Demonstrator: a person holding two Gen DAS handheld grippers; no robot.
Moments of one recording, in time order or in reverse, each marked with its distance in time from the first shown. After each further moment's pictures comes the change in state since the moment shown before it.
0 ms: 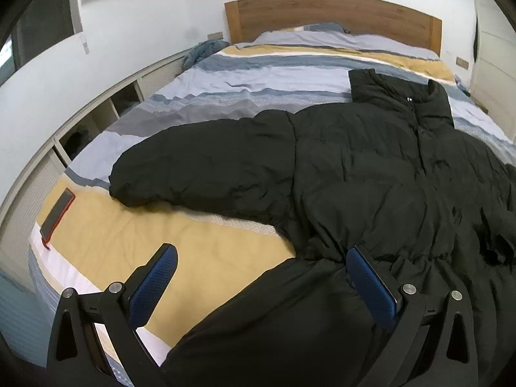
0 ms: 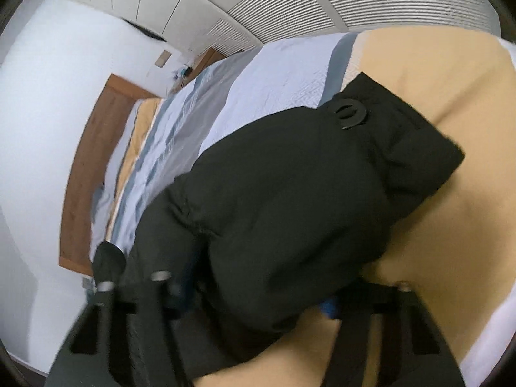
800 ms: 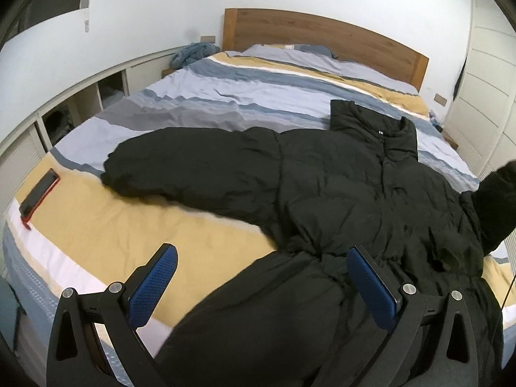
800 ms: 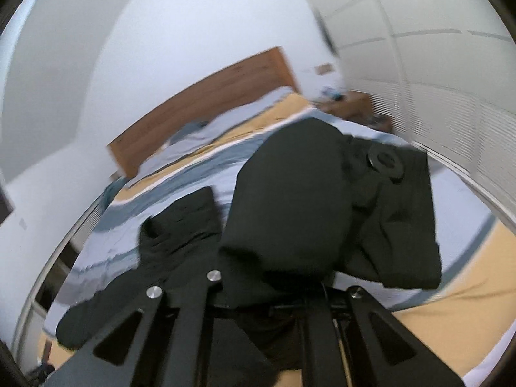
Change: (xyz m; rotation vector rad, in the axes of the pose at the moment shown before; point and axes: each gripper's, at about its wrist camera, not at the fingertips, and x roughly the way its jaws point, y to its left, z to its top) left arm -0.054 0.048 -0.007 -0.111 -0.052 -0.186; right arm -0.095 0.244 -0.099 -0.795 -0.046 0.270
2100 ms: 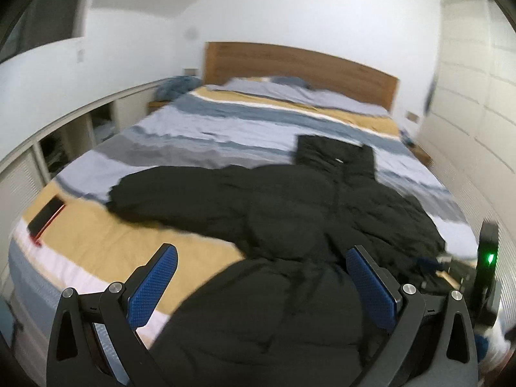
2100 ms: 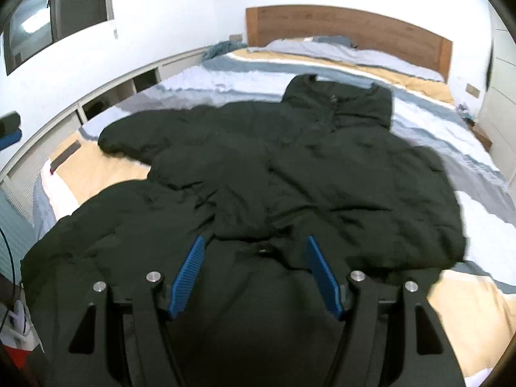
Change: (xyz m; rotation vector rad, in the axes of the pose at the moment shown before) left arm -0.098 -0.042 0.000 0.067 -0.122 -0.088; right arm -0.036 0.167 -0.168 -0.553 0.356 0.211
